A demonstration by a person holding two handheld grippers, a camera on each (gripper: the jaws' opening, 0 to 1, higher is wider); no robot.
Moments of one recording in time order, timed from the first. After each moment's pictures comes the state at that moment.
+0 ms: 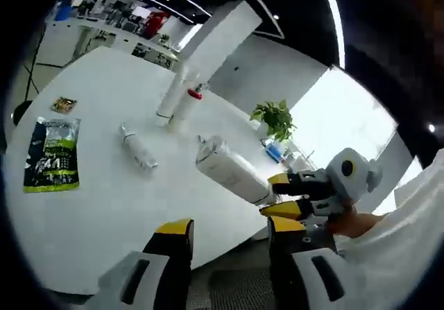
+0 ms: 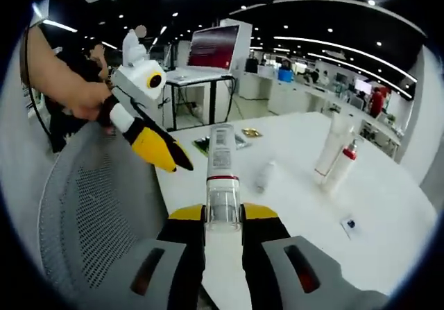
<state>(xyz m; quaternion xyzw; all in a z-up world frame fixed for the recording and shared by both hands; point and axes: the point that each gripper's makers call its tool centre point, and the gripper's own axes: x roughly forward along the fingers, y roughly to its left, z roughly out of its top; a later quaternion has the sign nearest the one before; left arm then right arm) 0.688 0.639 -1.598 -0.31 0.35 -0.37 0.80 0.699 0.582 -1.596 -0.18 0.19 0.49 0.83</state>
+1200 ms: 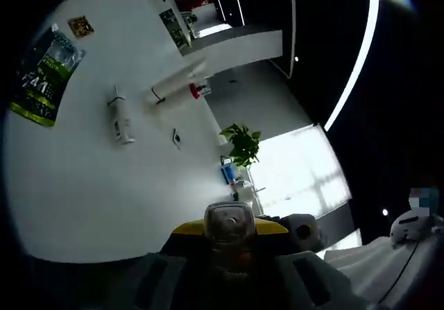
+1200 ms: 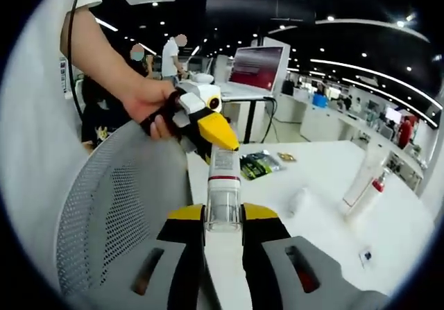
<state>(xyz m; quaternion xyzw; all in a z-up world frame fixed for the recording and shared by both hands) 0.678 0.635 -1.566 -0.48 0.36 -0.41 0.68 0.662 0.608 -1.585 -0.18 0.13 0.58 0.78</state>
